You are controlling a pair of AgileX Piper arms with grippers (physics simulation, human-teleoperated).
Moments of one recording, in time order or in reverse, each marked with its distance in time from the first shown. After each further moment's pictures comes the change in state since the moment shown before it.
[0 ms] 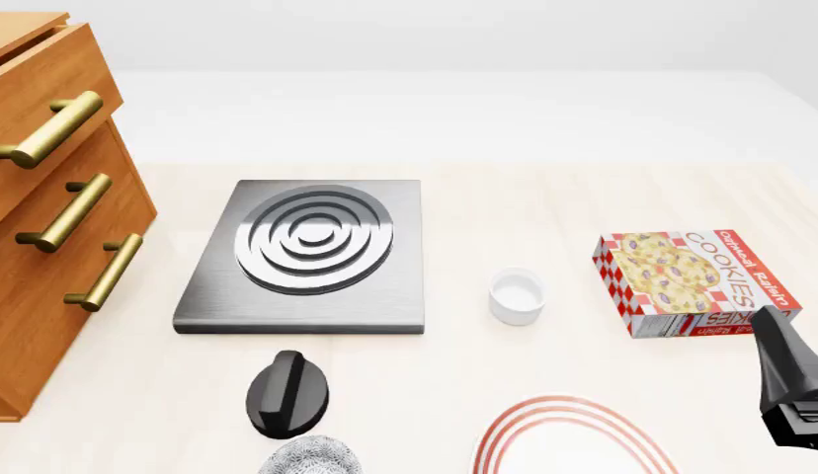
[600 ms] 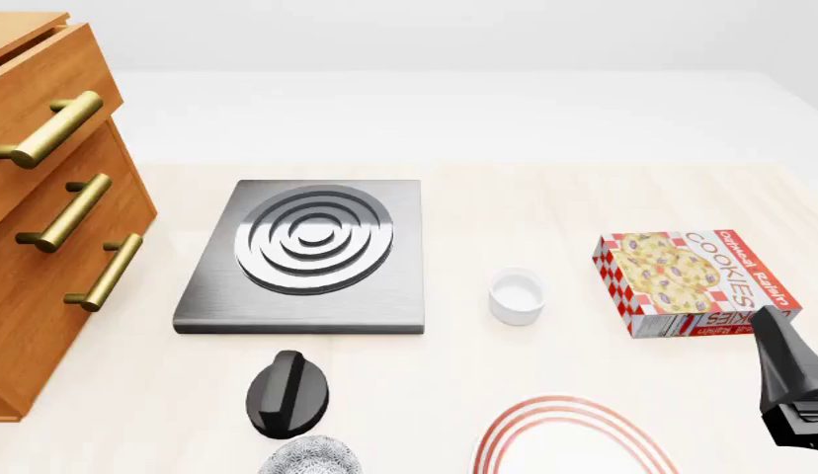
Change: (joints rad) left arm -0.175 0.046 -0.084 0.022 0.018; right arm 0.000 0.000 0.000 0.000 0.000
